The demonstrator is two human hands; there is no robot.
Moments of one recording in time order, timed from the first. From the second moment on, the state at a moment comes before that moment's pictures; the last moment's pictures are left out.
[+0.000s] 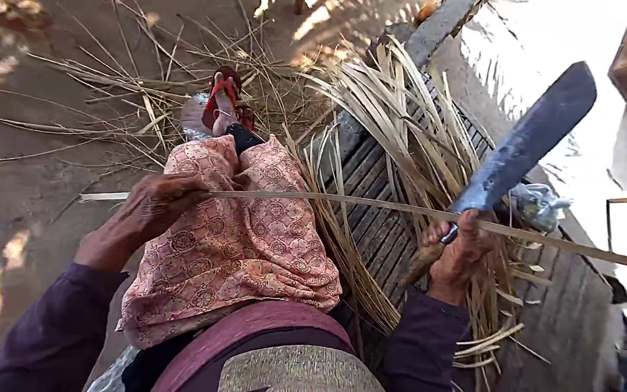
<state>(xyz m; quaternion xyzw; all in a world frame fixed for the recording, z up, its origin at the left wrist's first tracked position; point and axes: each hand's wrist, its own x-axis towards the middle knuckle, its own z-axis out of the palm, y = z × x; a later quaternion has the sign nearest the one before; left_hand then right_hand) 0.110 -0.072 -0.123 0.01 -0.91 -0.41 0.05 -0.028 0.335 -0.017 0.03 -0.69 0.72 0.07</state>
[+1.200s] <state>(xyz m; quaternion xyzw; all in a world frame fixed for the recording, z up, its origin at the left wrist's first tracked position) 0.123 -0.049 -0.032 0.17 -0.55 -0.82 0.06 -0.008 0.197 -0.031 0.21 -0.55 0.78 -0.22</state>
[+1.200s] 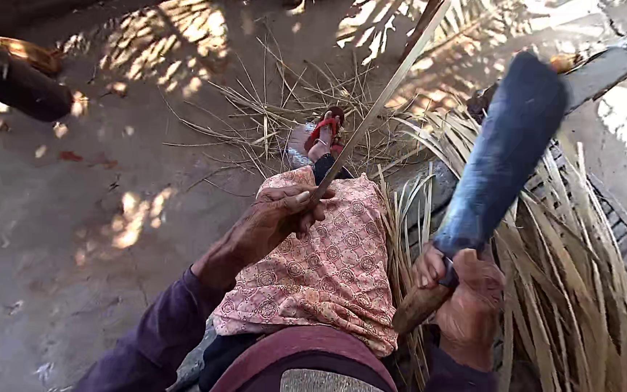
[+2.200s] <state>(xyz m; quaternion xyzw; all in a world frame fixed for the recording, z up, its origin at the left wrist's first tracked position) 0.165 0.022 -0.077 0.17 -0.39 -0.91 0.03 0.025 0.133 -0.061 0.22 -0.58 0.72 -0.32</state>
